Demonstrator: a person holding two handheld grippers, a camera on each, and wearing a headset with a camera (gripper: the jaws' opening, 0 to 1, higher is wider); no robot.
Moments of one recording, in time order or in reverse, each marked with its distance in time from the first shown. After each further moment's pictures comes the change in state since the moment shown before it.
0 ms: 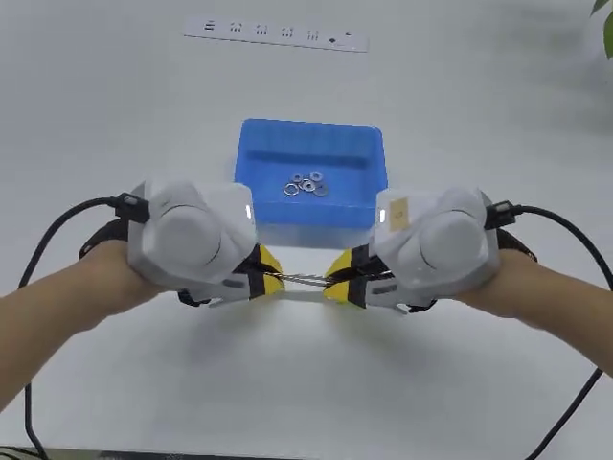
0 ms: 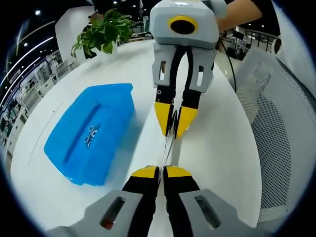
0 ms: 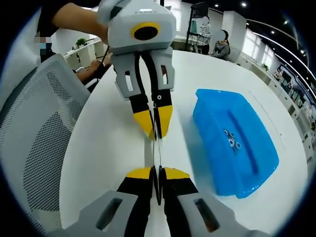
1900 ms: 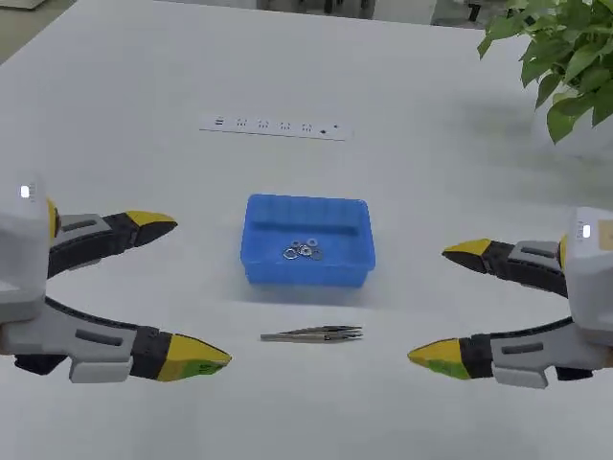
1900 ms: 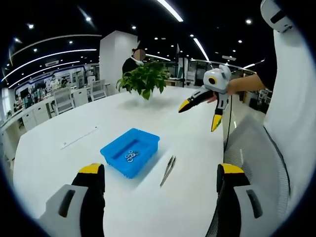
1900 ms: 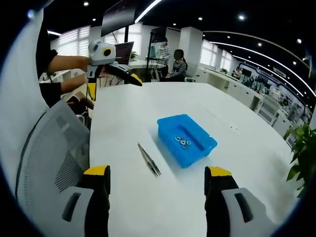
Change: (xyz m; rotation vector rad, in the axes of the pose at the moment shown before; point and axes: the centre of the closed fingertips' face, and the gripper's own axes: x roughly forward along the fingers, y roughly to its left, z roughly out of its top) left arm -0.167 -0.009 0.045 -0.232 -0.388 0.199; right arm -0.152 0.012 0.019 0.211 -0.225 -0.281
